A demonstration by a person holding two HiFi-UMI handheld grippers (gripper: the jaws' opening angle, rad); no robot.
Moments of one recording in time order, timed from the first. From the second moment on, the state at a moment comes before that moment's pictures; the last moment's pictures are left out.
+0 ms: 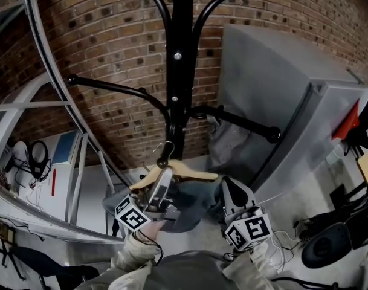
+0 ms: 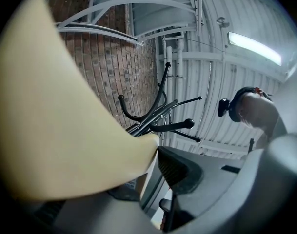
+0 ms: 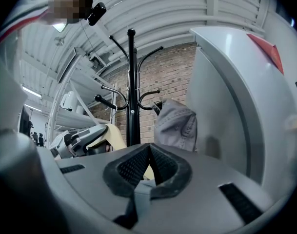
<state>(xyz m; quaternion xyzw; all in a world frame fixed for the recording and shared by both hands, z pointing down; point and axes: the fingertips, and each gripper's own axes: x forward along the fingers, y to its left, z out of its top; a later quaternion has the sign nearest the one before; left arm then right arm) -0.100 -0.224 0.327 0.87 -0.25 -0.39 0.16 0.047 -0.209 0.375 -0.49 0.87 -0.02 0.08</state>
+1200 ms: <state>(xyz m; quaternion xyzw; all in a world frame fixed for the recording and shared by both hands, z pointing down) -0.094 -0.231 0.354 0.86 -0.22 -0.41 0.22 0.053 -0.196 0.396 -0.50 0.86 -0.06 0.07</state>
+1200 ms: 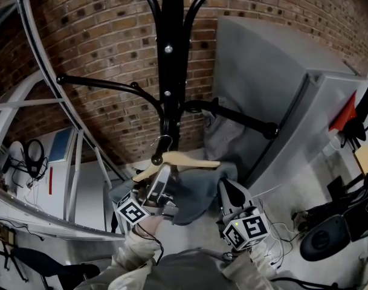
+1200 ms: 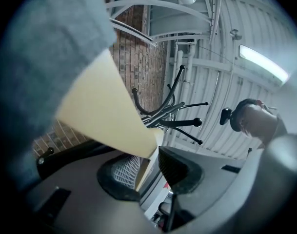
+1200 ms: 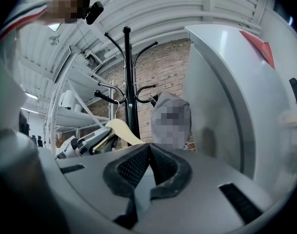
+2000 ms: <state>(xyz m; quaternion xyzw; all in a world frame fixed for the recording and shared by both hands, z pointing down) -0.088 -0.186 0.384 0.89 -0.32 -0.29 0.16 0.024 -0.183 0.404 -0.44 0.89 -0.07 0.07</state>
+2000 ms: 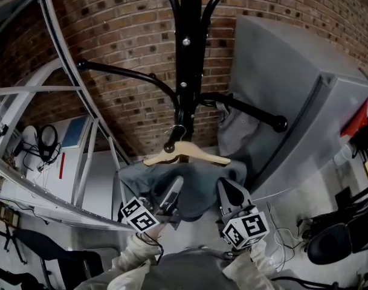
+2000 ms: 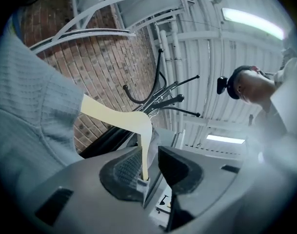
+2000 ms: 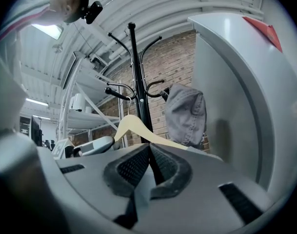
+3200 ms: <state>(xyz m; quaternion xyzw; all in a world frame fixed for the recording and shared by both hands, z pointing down) -0.121 -0.155 0.403 0.84 -0.53 -0.10 0.02 -0.010 -0.170 0.414 -0.38 0.92 -0.07 0.05</state>
